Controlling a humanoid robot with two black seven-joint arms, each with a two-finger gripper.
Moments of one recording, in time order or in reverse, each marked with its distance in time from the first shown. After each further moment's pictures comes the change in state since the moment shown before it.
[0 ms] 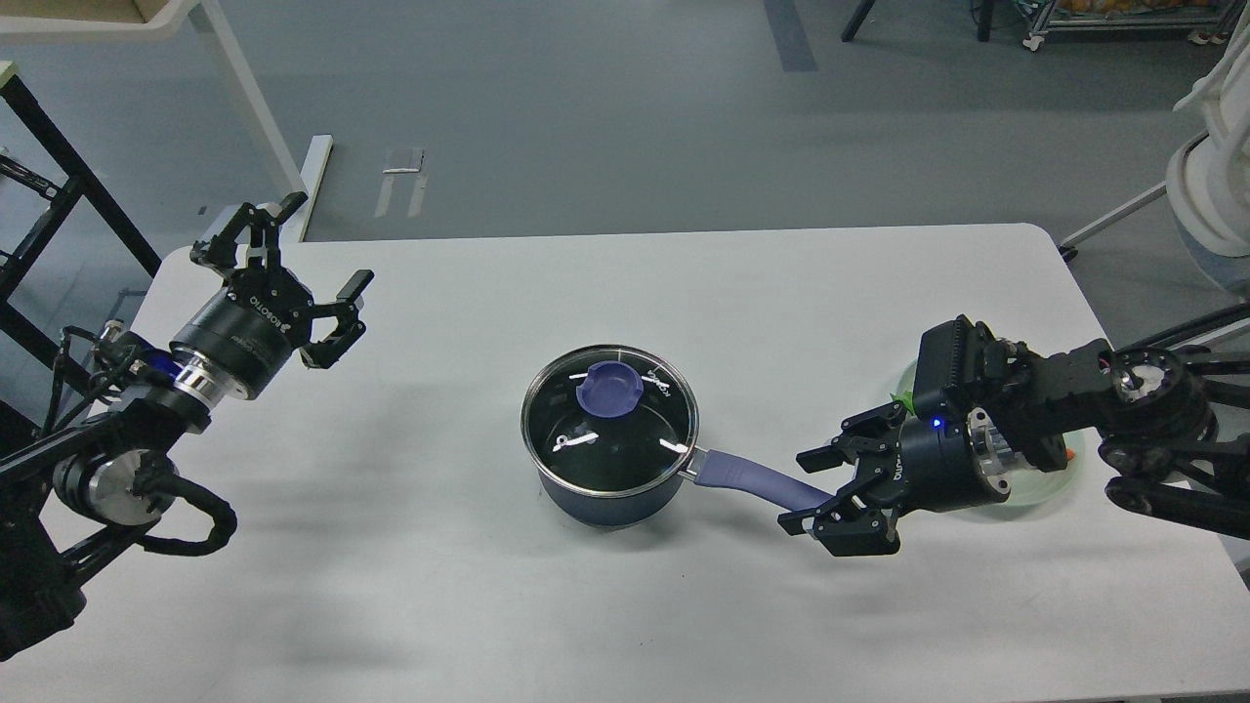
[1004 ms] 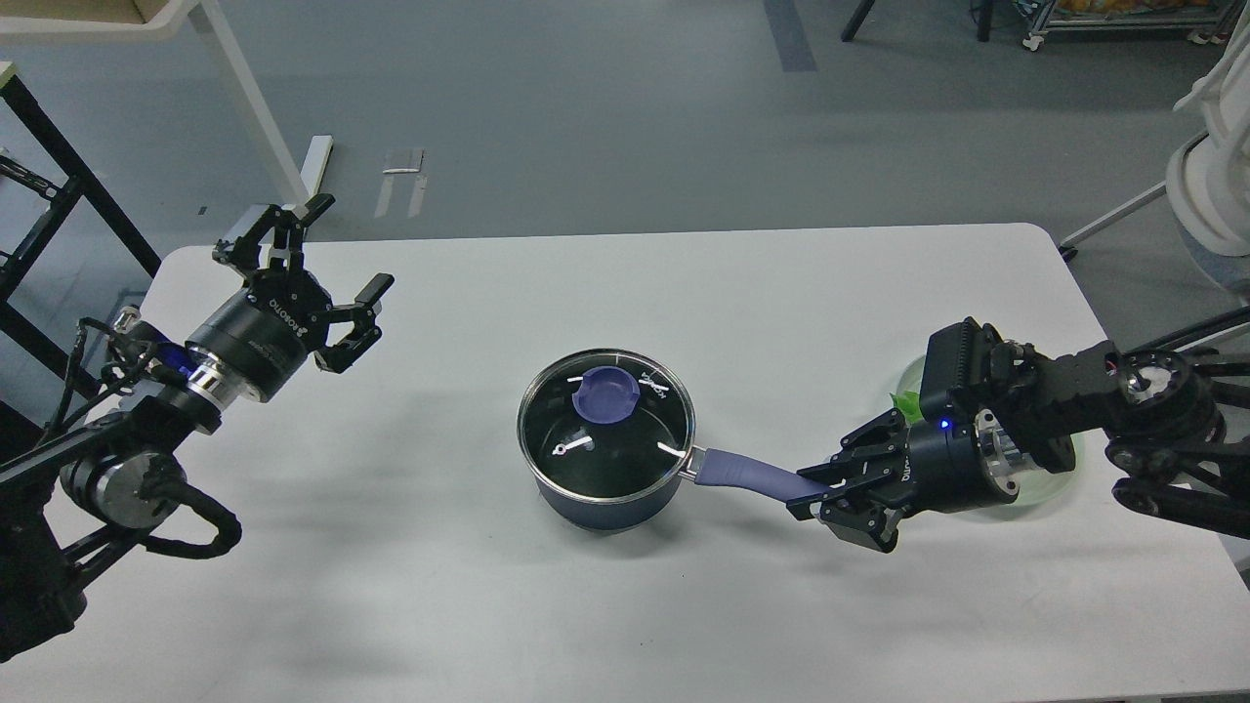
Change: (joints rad) left arm 0.000 -0.001 -0.001 -0.031 0.099 -0.006 0.000; right arm 0.001 -0.006 -0.011 -0.011 -0.001 0.000 0.000
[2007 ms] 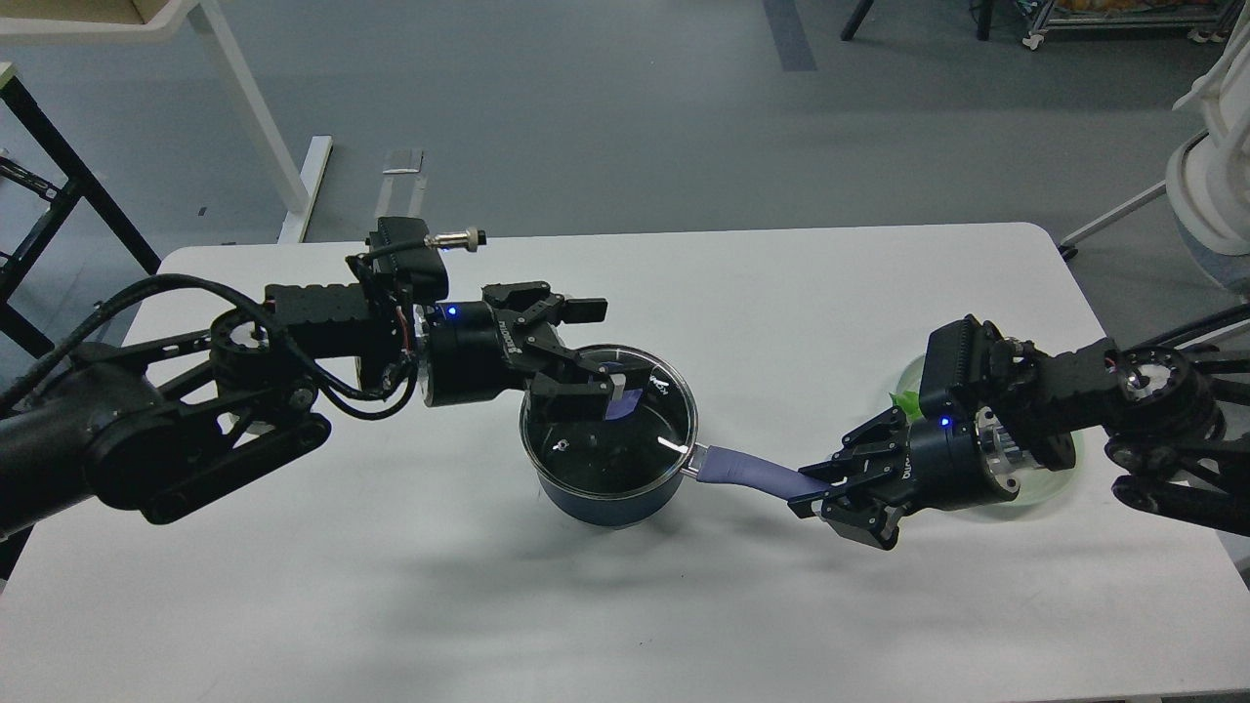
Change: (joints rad) left arm -0.381 -0.124 0.248 -0.194 1.735 0.298 0.000; right arm 0.008 0.005 -0.009 -0.006 0.003 0.003 -0.001
